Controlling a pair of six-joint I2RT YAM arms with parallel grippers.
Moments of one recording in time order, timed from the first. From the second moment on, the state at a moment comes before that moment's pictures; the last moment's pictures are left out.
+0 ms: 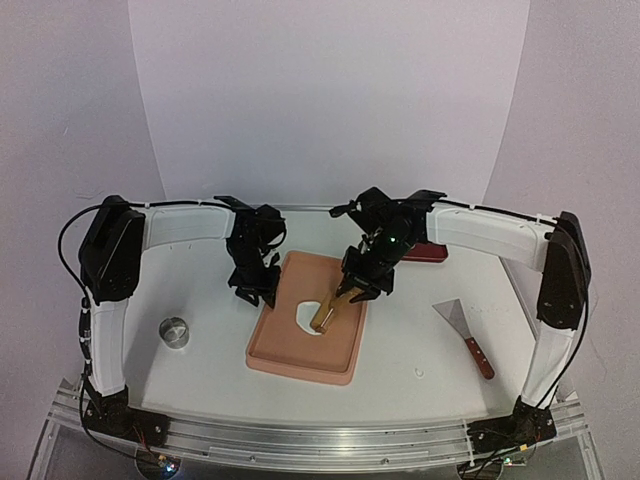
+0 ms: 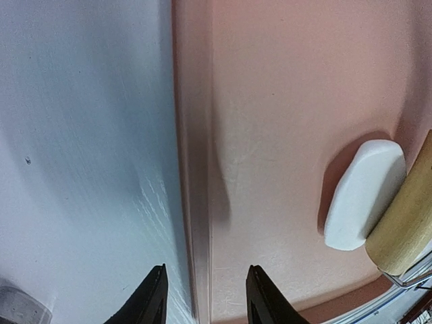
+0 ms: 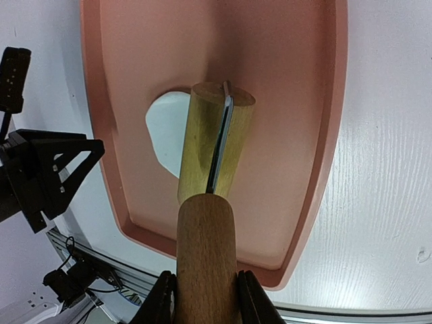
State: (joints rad) left arm -0.70 2.07 1.63 -1.01 0.16 -0.47; right arm 0.81 1.90 1.63 -0.92 -0.25 1.03
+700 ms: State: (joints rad) left arm -0.69 2.10 1.61 -0.97 0.19 -0.46; right arm 0.74 1.84 1.40 -0.66 -0.40 1.02
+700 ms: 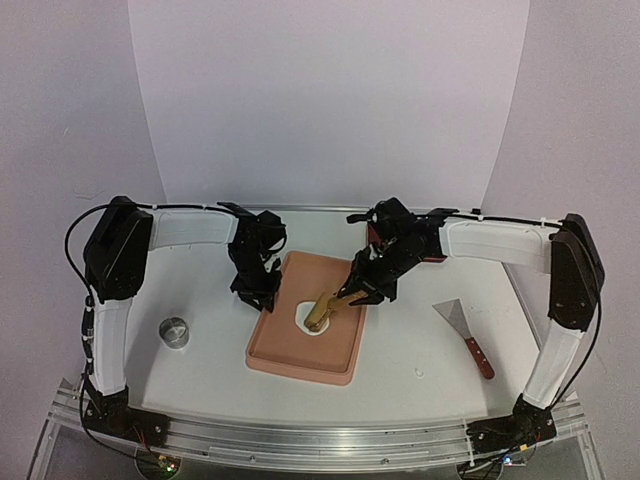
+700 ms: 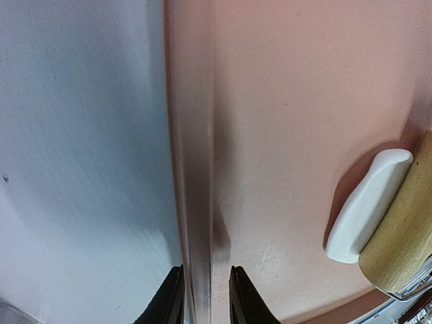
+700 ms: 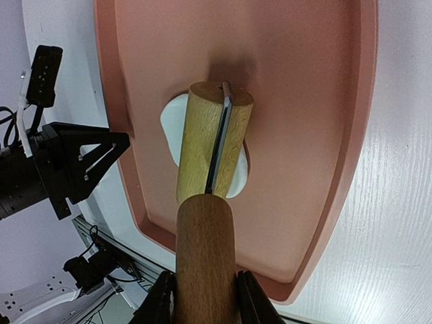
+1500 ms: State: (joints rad) left arm -0.68 2.12 1.59 -0.96 0.22 -0.46; right arm 0.70 1.95 1.34 -0.37 -0.57 0.94
